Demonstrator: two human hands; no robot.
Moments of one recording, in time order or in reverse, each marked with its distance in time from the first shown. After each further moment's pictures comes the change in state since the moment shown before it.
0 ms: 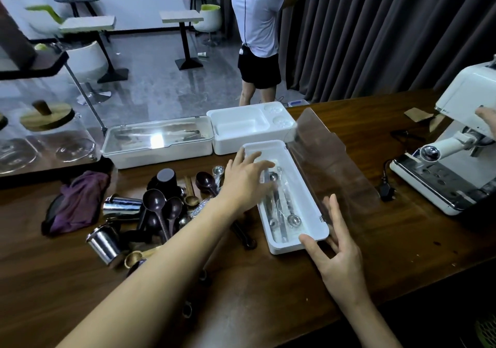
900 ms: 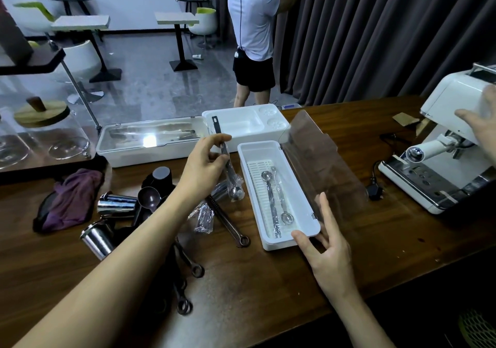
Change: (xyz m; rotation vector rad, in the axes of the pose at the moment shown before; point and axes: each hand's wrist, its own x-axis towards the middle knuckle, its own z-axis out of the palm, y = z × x) left_hand -0.036 -0.020 -0.059 -0.684 0.310 -0.072; right_hand -0.001 0.001 0.001 0.000 0.003 0.033
